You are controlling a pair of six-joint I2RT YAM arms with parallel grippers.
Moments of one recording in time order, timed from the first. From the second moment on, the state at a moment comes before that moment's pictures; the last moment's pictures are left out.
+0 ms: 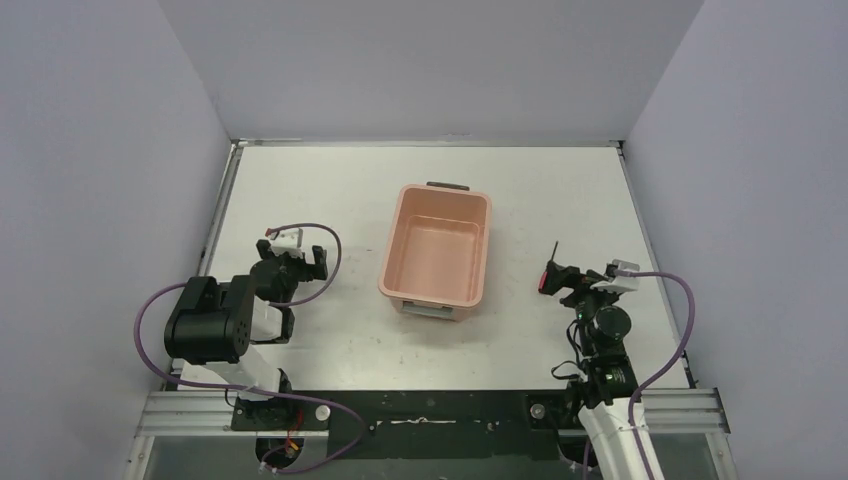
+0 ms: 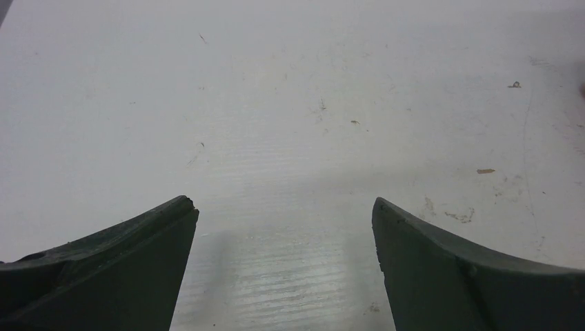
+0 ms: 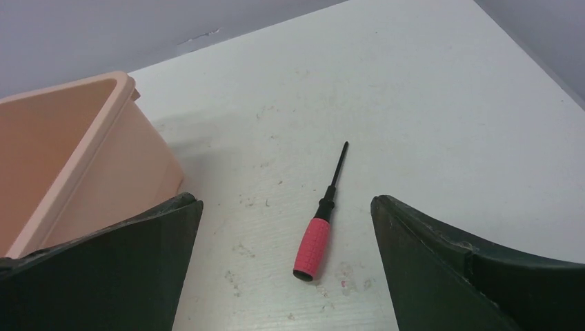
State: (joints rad) left arm 0.01 1.63 0.21 1.23 0.13 0.01; right arm 0.08 0.21 0.10 0.06 0.11 0.30
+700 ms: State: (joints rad) left arm 0.01 1.63 0.21 1.23 0.13 0.01; right arm 0.08 1.00 1.13 -0.43 0.25 0.29
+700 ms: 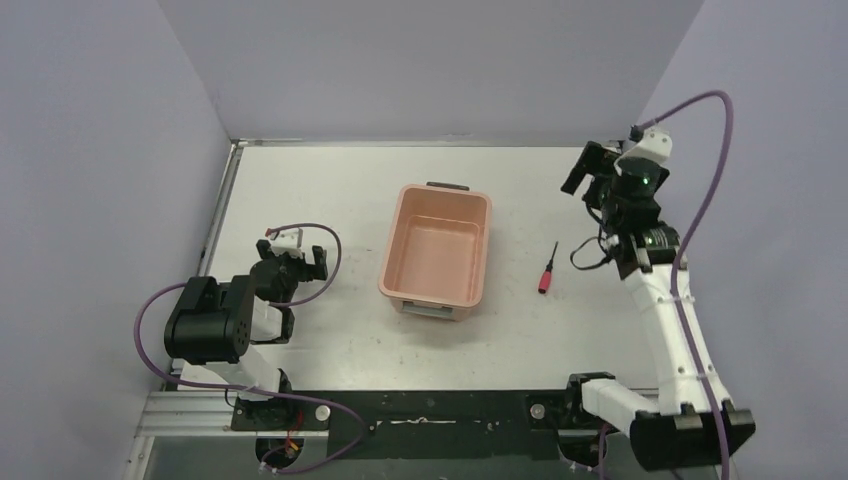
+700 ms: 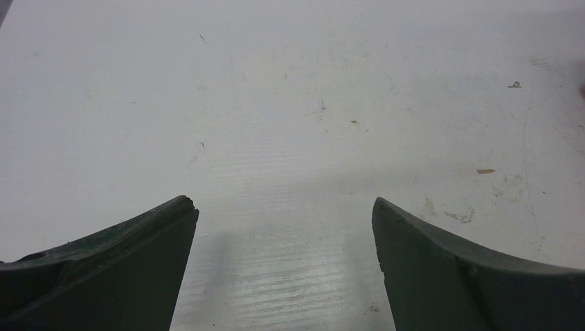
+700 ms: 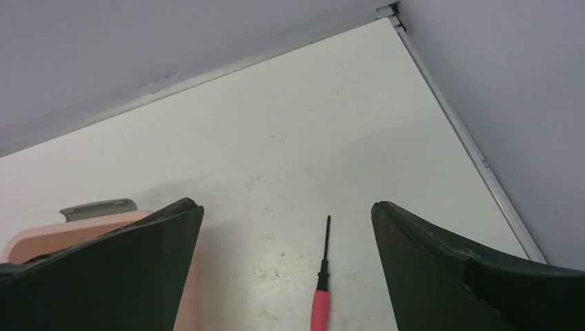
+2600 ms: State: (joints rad) left arm 0.01 1.63 0.21 1.23 0.13 0.01; right arm 0.73 1.31 1.46 -0.63 0.16 0.32
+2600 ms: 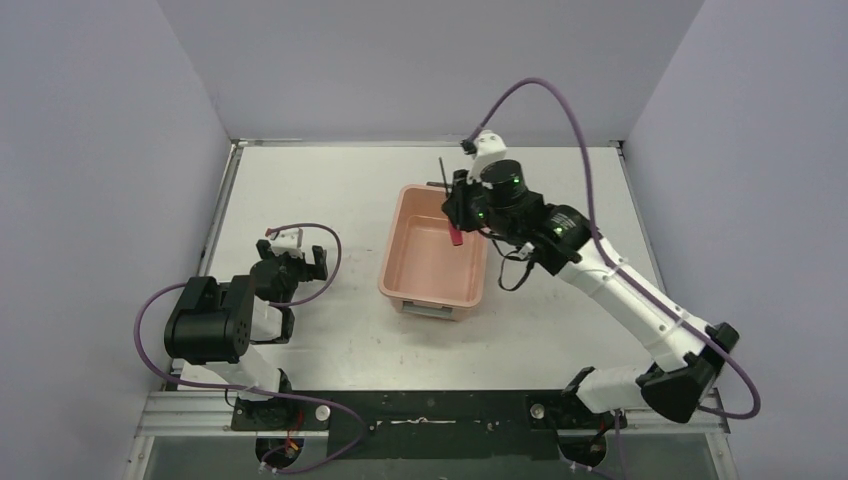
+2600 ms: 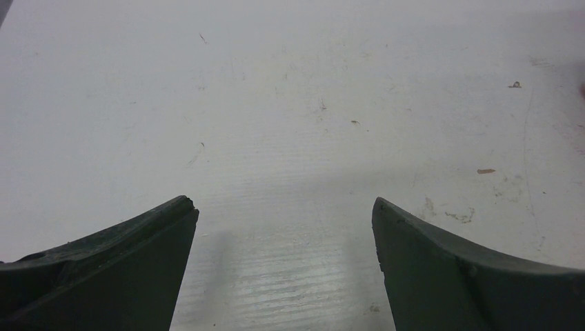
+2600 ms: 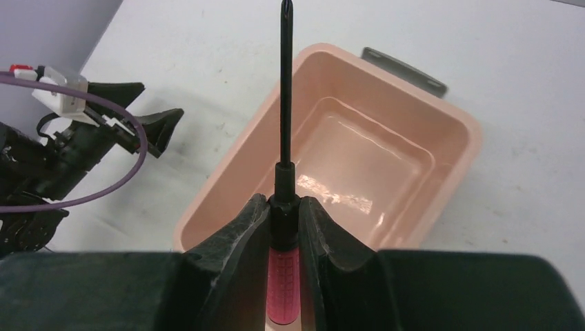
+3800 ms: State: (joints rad) left arm 0.01 1.63 0.21 1.23 0.13 0.01; right arm 0.76 1.96 1.40 -0.59 0.23 0.46
